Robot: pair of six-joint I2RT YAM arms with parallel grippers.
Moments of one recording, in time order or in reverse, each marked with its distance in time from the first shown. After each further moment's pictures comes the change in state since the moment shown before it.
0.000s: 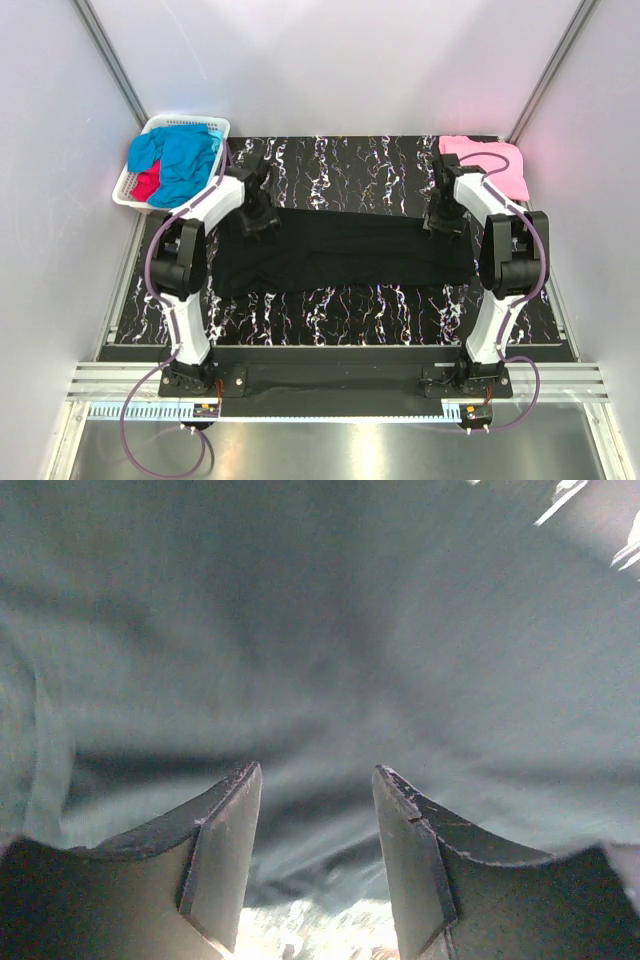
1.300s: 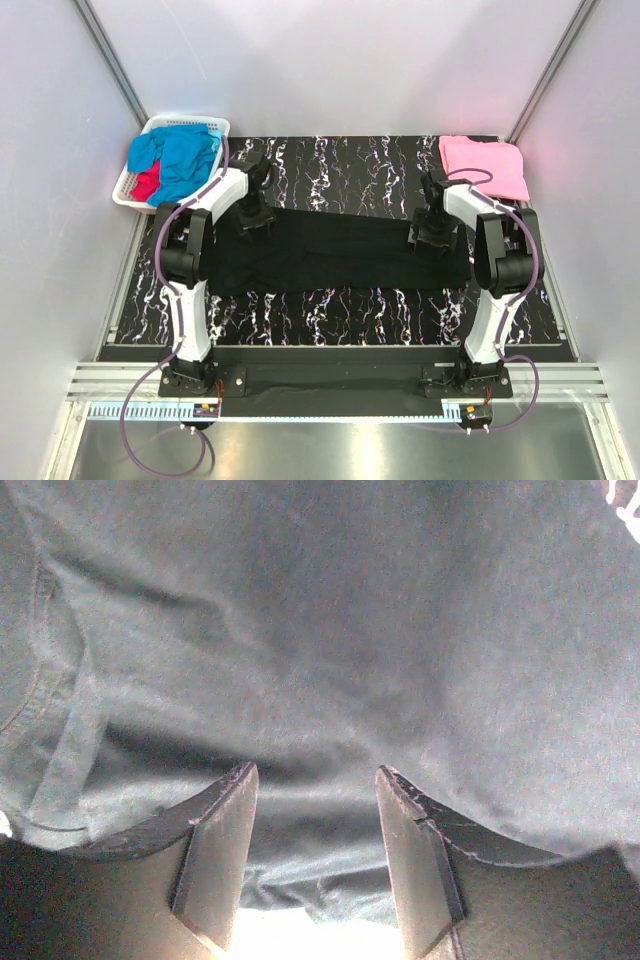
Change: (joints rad) left arm 0.009 0.095 0.087 -0.153 -0.110 -0.098; right arm 0.053 0.023 -0.136 0.082 -0.122 -0.003
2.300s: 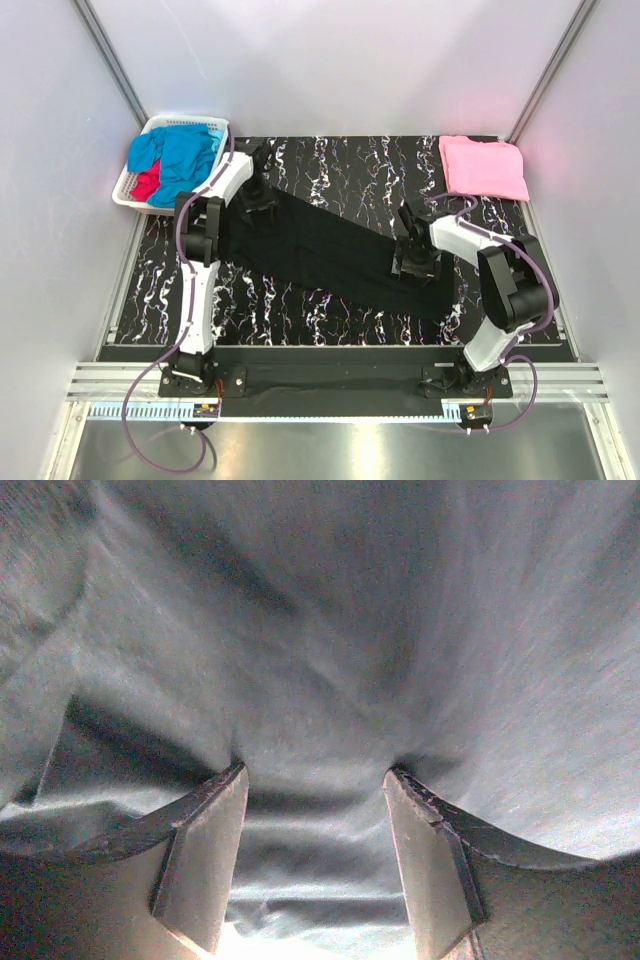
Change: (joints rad) left arm 0.050 0.336 0.458 -0.172 0.038 0.077; right arm 0.200 -0.242 -0.323 0.085 -0.028 0.137
